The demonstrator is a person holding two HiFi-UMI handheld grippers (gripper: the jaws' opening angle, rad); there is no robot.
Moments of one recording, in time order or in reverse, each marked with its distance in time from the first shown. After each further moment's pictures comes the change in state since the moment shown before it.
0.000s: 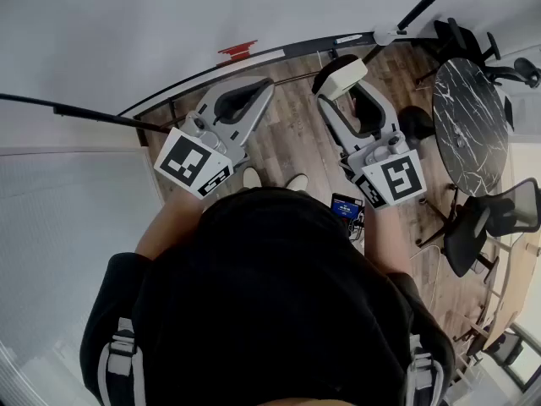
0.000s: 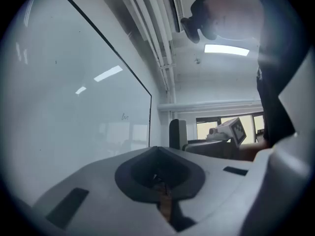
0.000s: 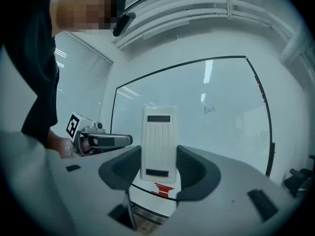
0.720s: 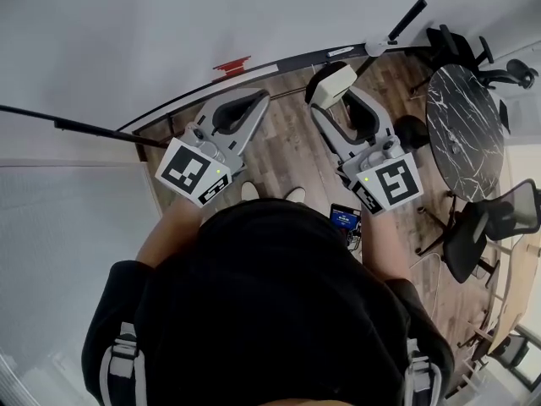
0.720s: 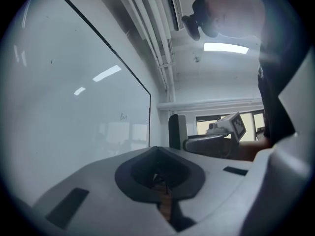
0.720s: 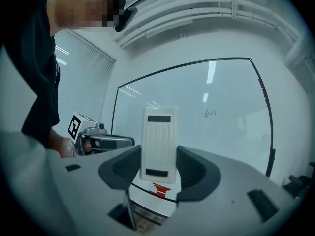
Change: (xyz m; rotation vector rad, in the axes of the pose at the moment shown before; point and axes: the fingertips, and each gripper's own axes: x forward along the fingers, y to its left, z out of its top) left arm 0.008 0.001 0.000 0.017 0.006 -0.002; right arm 0.001 -0.004 0.011 -0.043 0.017 0.016
